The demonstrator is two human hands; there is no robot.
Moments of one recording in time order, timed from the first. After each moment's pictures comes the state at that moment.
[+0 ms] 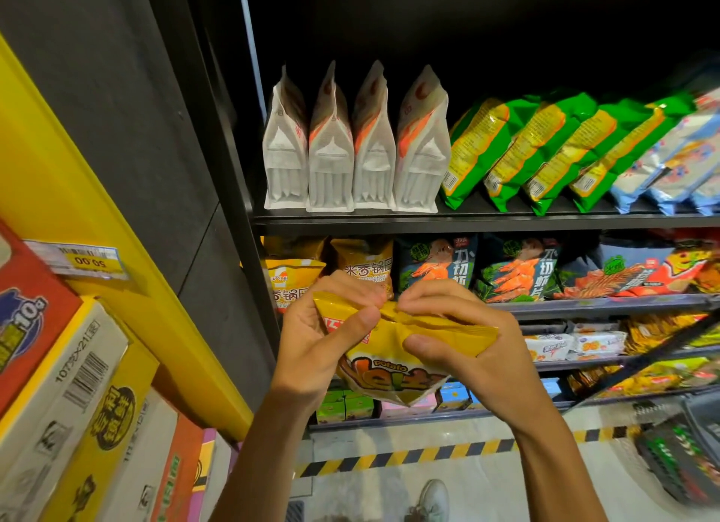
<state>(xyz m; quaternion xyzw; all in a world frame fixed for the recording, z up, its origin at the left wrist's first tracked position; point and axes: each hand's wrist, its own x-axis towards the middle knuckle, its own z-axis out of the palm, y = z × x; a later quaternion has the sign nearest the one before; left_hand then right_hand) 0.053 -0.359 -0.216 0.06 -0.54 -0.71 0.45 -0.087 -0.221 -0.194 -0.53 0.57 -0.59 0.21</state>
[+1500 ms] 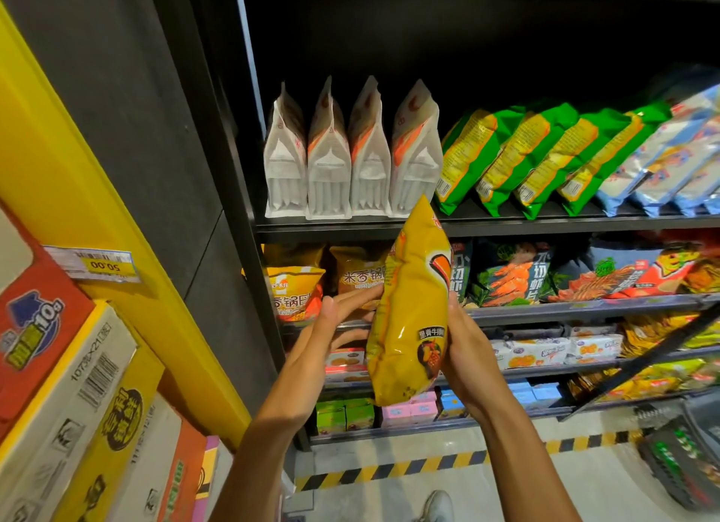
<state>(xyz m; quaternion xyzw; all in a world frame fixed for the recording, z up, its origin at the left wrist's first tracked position) 0.079 -0.355 -0.229 0.20 -0.67 -0.67 0.24 -0.104 -0.239 -0.259 -0.19 0.61 -0.68 0.37</state>
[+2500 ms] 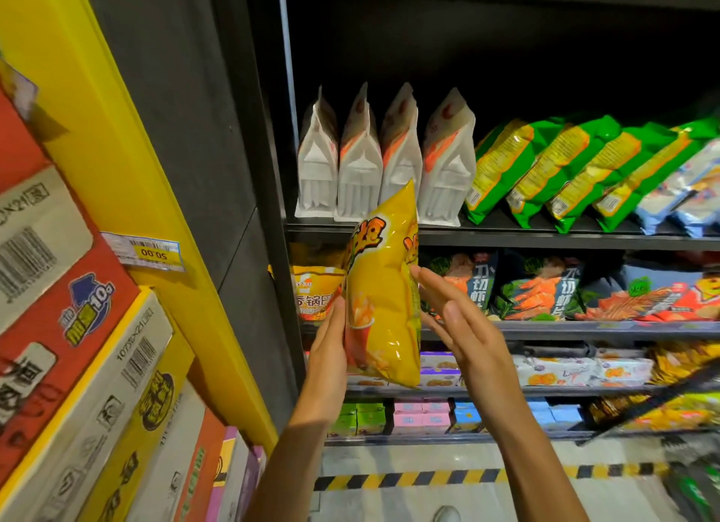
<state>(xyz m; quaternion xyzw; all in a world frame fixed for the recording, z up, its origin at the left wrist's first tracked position) 0.060 -0.363 -0.262 0.35 -0.41 -0.76 0.37 -0.064 -0.242 -0.214 -0.45 0.57 -0.64 0.27</state>
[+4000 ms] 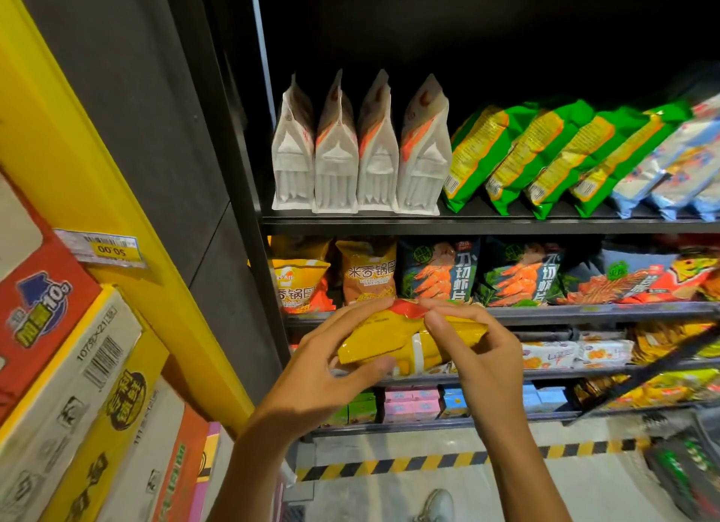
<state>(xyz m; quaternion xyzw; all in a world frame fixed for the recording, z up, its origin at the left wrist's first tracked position) 0.087 -0.347 -0.238 0.16 -0.77 -0.57 0.22 -0.070 -0.212 -0.227 -0.32 0.63 -0.69 0.15</state>
